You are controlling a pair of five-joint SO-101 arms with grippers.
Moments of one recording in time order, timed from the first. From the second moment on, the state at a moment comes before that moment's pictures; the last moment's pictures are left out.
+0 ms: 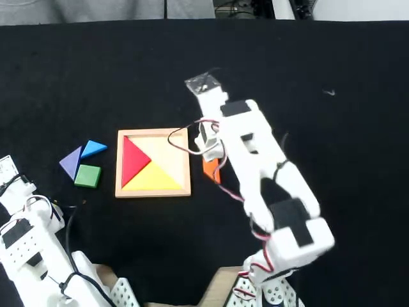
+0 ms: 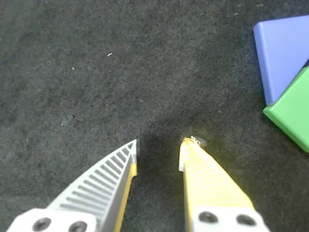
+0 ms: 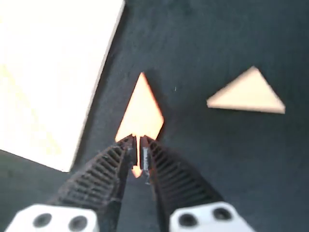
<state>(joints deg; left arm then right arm) -48.4 -53.7 80.4 44.1 -10.9 -18.0 4.4 19.3 66.7 4.5</state>
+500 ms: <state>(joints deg) -48.4 -53.7 80.8 44.1 -10.9 -23.4 10.0 24.8 57.5 -14.5</state>
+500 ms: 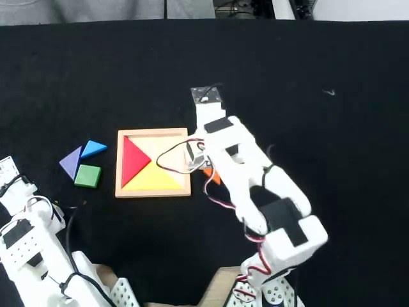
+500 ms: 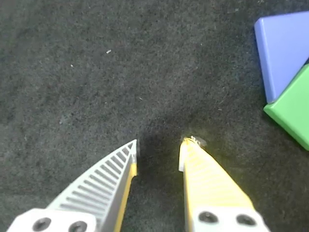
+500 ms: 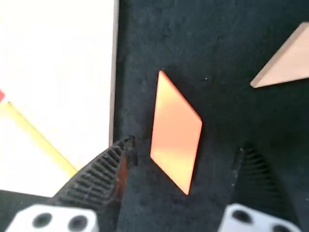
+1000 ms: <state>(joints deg) -48.4 -53.7 81.7 42.0 -10.9 -23.2 15.3 18.9 59.0 -14.6</state>
